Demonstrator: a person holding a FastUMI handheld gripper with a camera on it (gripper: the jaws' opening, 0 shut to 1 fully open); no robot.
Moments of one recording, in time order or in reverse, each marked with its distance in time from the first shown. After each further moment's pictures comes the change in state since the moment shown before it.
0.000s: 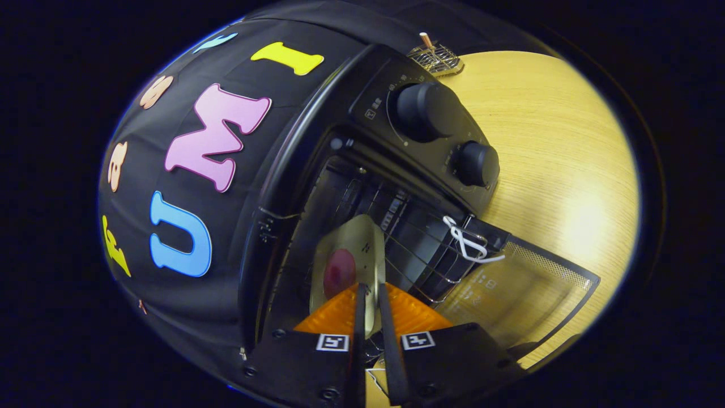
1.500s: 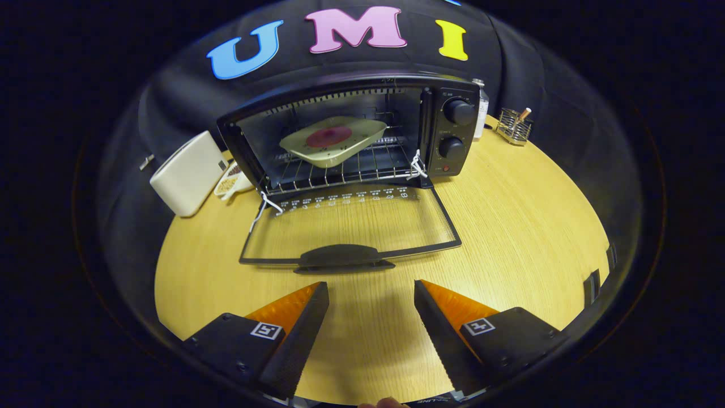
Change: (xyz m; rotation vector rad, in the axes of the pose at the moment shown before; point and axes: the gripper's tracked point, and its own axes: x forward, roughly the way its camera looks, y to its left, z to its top) arm -0.126 -0.127 -0.072 -0.996 0.214 -0.265
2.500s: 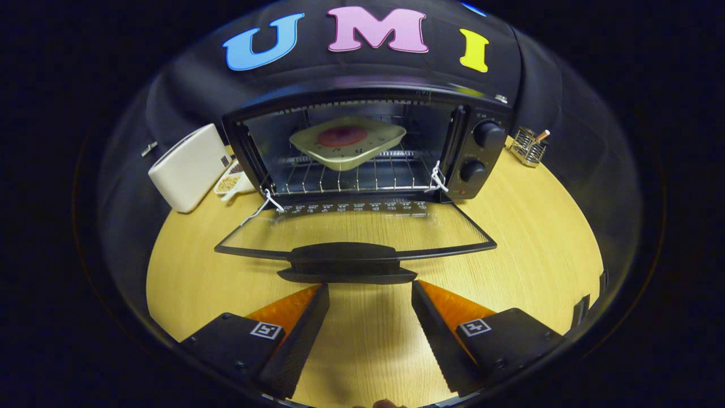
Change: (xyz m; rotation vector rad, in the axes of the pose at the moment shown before) arm -0.009 0.020 0.050 -0.027 -0.069 0.037
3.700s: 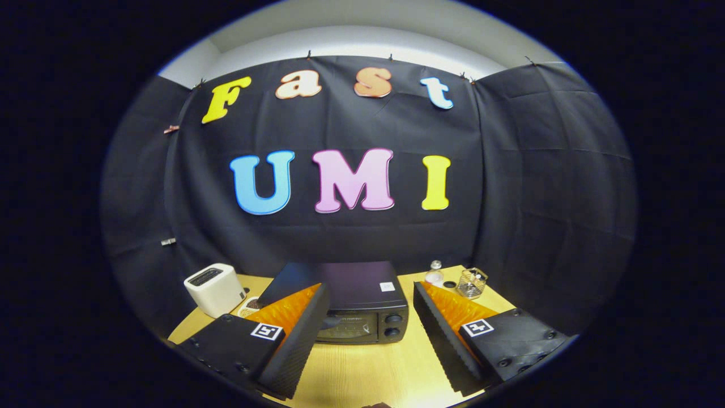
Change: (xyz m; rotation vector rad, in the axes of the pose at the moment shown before) arm -0.235 -0.100 0.209 0.034 -0.724 -0.066
